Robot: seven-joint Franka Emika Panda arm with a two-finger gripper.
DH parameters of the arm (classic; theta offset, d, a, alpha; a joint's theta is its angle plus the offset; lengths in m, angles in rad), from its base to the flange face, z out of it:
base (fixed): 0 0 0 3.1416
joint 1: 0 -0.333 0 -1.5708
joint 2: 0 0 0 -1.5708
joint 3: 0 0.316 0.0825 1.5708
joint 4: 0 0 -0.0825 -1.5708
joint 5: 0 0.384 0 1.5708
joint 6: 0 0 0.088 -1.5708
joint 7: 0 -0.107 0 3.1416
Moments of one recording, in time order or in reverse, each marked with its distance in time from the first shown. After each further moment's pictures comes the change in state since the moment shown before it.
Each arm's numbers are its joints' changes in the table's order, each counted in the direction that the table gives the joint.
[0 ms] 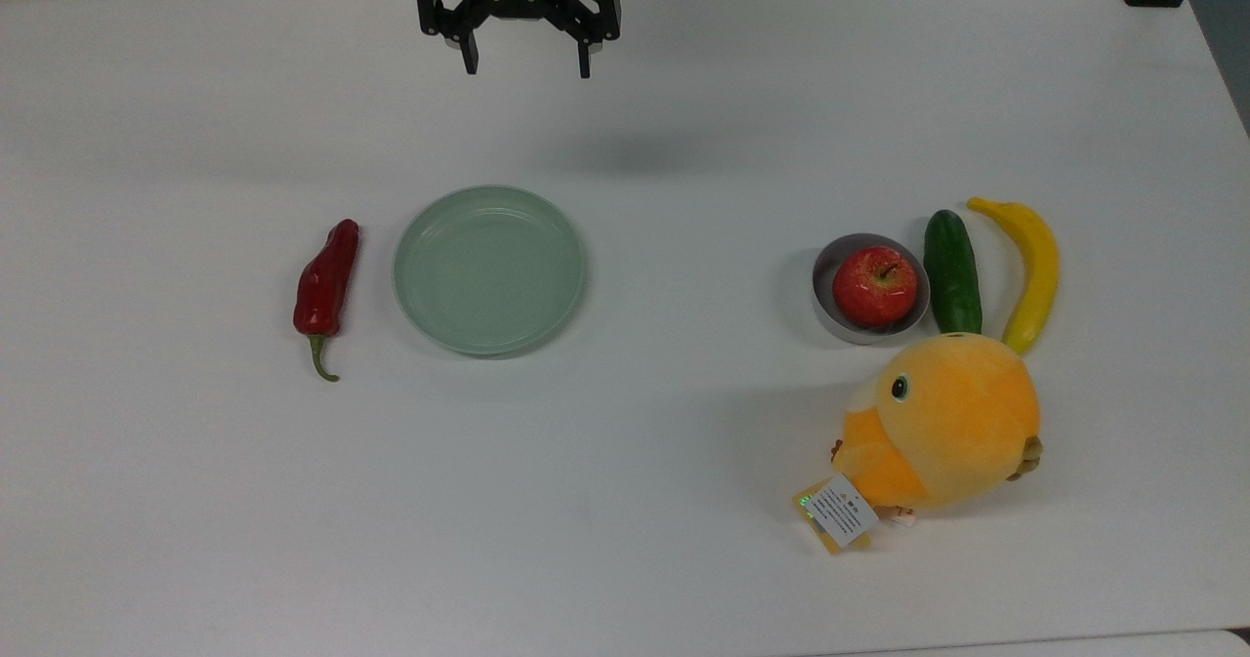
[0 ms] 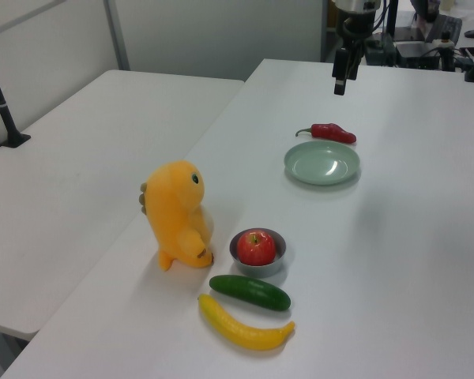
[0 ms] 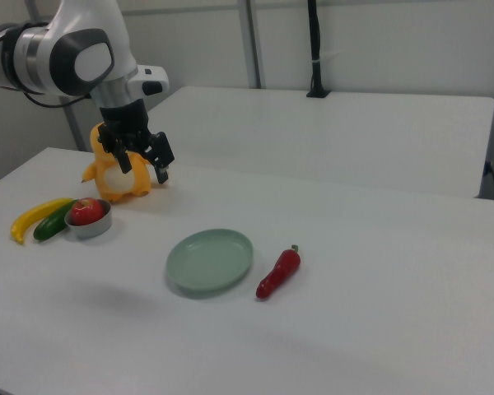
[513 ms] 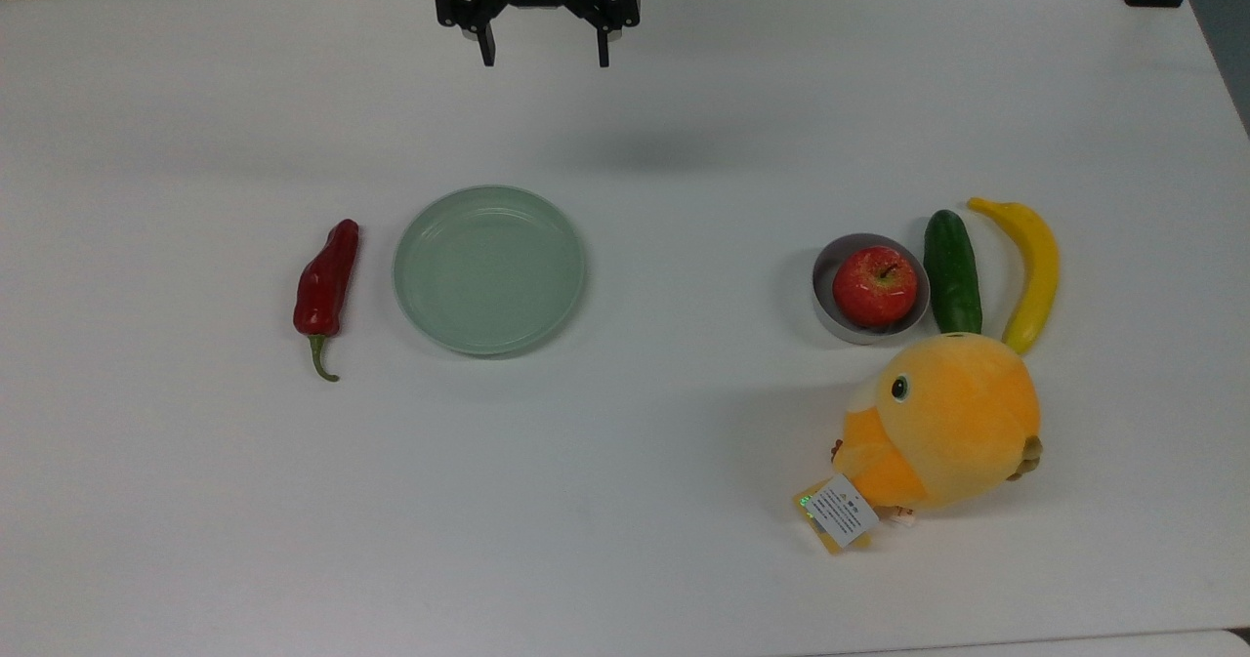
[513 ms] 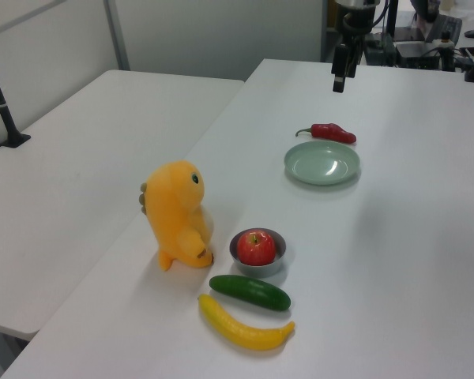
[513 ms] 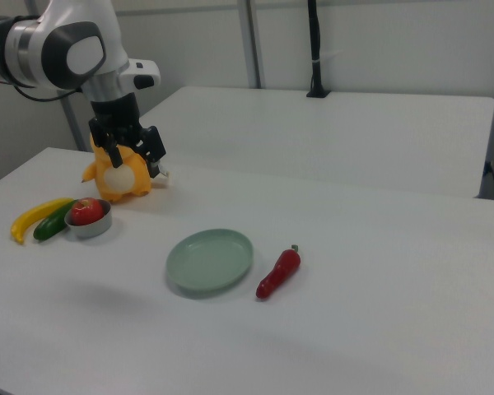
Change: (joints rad) arm -0.017 0.003 0.006 0.022 0.014 -0.023 -0.001
